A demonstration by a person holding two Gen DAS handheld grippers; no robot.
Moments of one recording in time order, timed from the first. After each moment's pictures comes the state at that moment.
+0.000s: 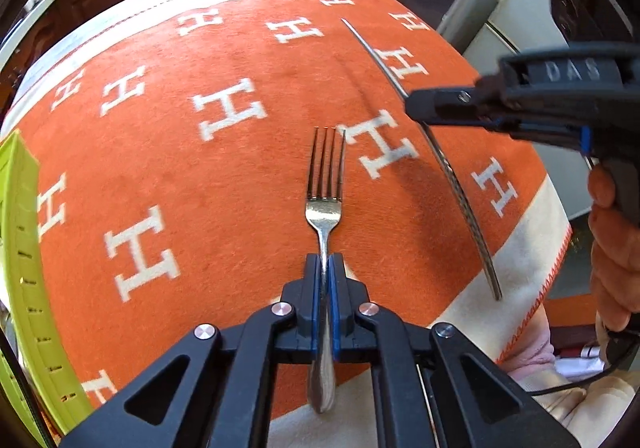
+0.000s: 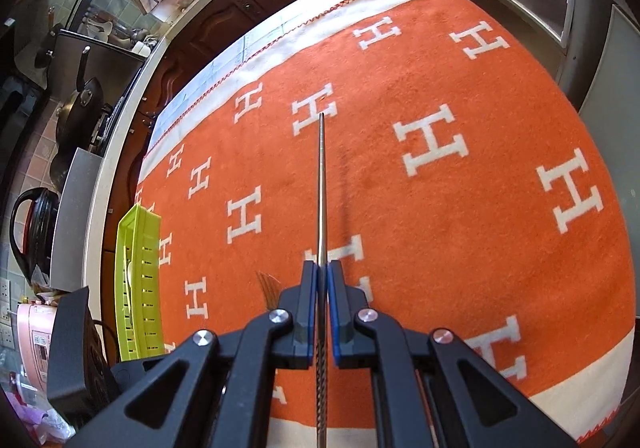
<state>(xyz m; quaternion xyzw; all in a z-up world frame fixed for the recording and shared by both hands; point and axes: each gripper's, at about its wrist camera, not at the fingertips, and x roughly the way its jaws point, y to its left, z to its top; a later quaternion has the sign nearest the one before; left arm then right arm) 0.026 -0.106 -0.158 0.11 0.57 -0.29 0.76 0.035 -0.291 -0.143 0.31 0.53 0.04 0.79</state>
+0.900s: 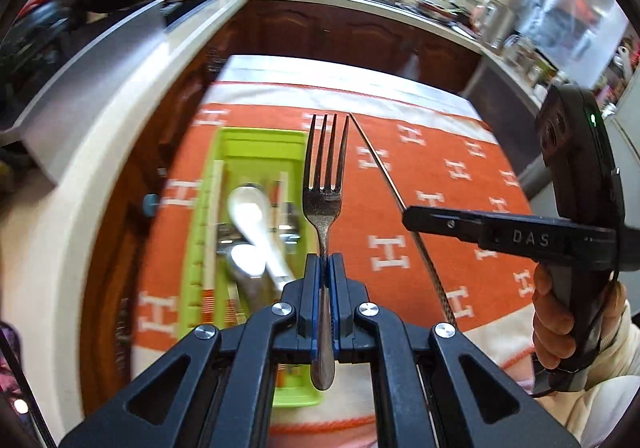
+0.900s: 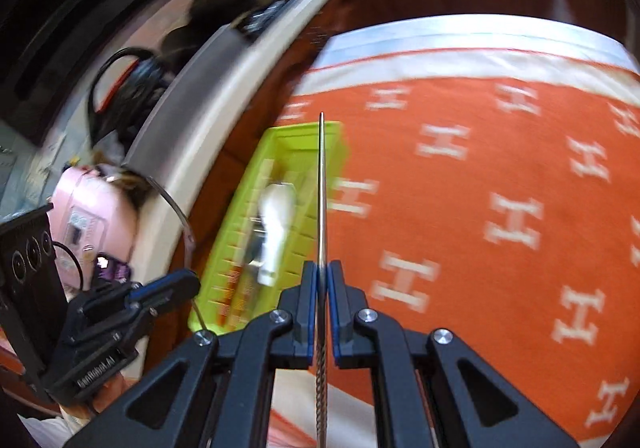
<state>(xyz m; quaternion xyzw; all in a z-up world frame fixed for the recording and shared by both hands) 0.003 0.113 -0.025 -0.03 0.49 -0.10 0.87 0.073 -0.090 -0.069 0.18 0.52 0.29 0.79</state>
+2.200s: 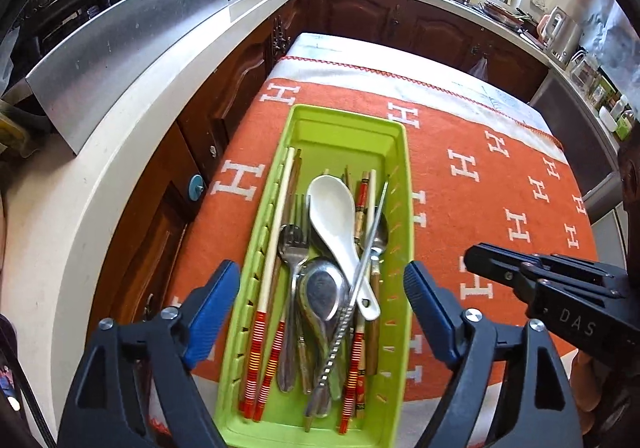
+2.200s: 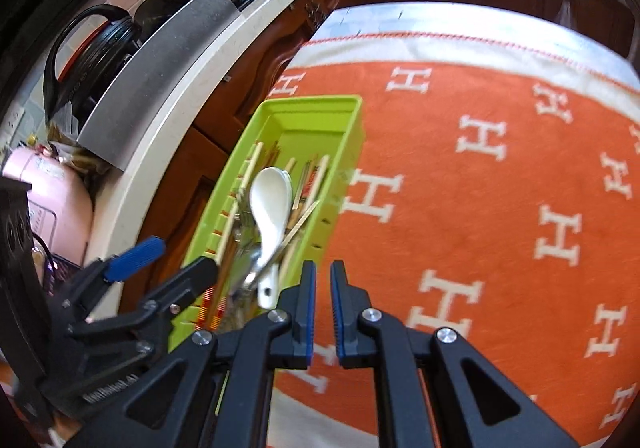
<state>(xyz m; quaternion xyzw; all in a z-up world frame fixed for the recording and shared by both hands) 0.049 0.135 -0.080 -0.04 0.50 -0.01 0.86 0.081 -0.047 -0.094 0.11 0.54 0.22 0.81</state>
